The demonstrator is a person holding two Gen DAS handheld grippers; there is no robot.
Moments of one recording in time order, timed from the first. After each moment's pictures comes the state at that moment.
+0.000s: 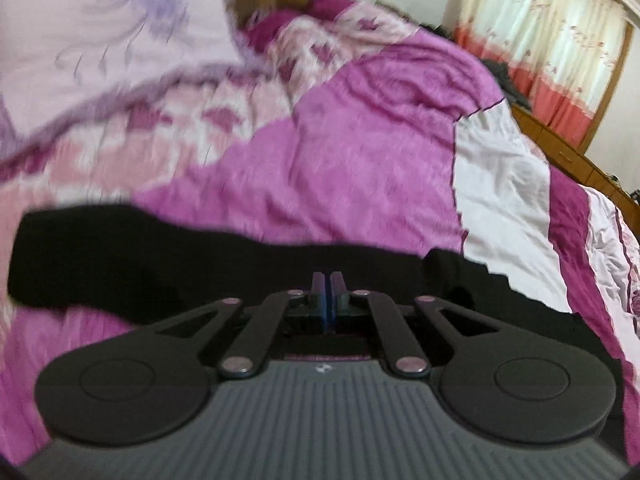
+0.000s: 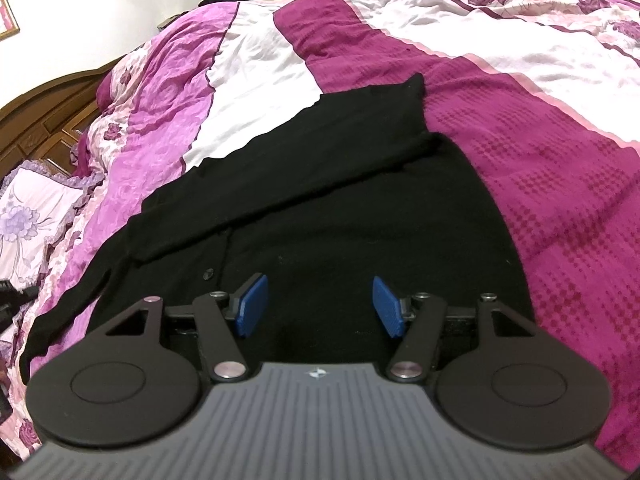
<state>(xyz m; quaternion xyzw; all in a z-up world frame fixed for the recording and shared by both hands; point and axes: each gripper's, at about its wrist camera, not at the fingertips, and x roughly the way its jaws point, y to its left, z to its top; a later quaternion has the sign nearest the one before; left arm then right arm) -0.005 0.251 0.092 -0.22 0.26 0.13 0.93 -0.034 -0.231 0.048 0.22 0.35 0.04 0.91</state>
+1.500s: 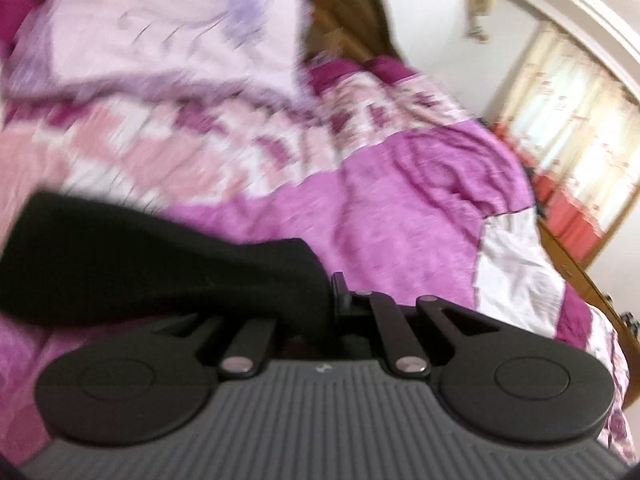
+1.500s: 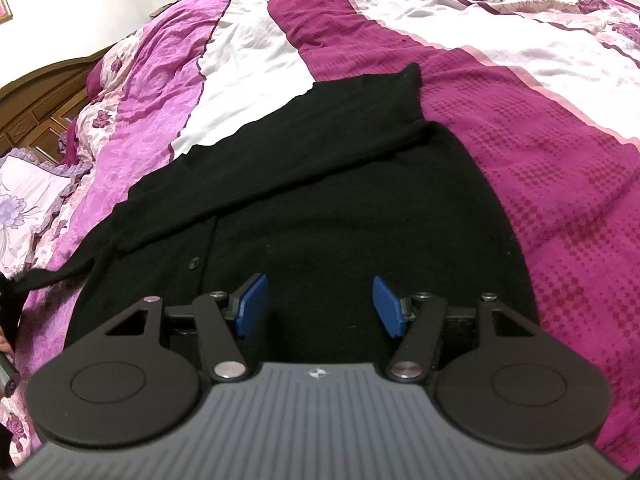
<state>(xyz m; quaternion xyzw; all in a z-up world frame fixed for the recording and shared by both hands) 0.003 0.319 0.060 -0.32 0.13 0.17 0.92 -0.028 -0.224 0.040 0.20 0.36 0.02 0.91</state>
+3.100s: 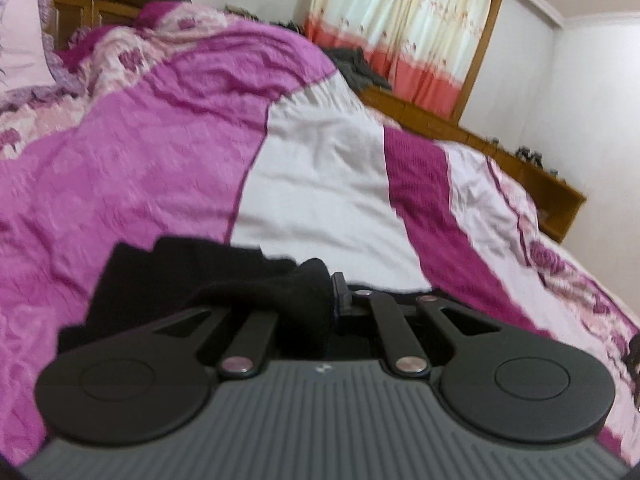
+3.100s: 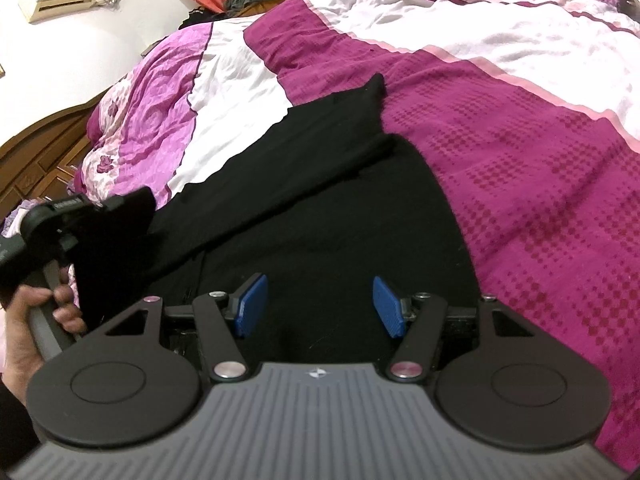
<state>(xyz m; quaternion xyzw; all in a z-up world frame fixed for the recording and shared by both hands) 0.096 0.052 0.072 -0.16 0.21 -0.06 0.96 -0.033 -0.270 0.034 0.27 0.33 0.02 0.90</state>
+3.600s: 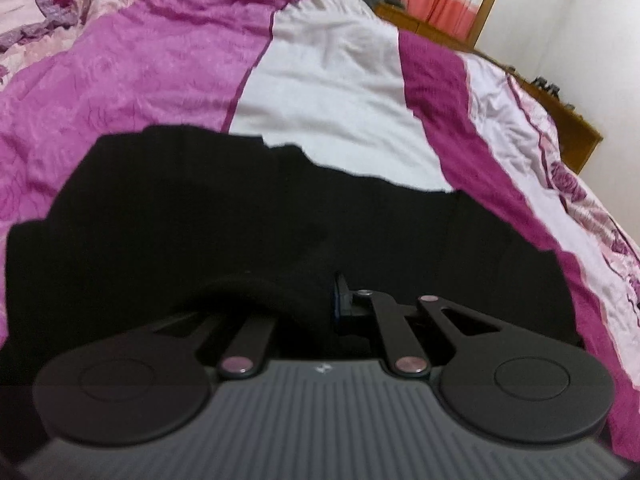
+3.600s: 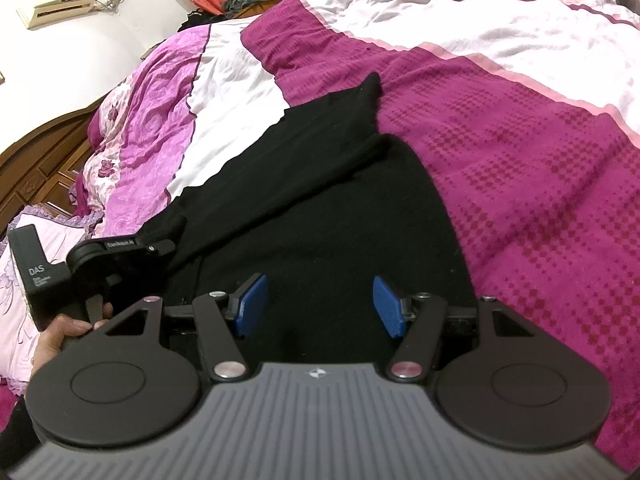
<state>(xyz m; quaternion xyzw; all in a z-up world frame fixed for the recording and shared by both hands) 0.112 0.036 0.024 -0.14 0.33 -0.06 0.93 -0.032 -0.274 0.031 0.28 0.33 0.02 0.90</state>
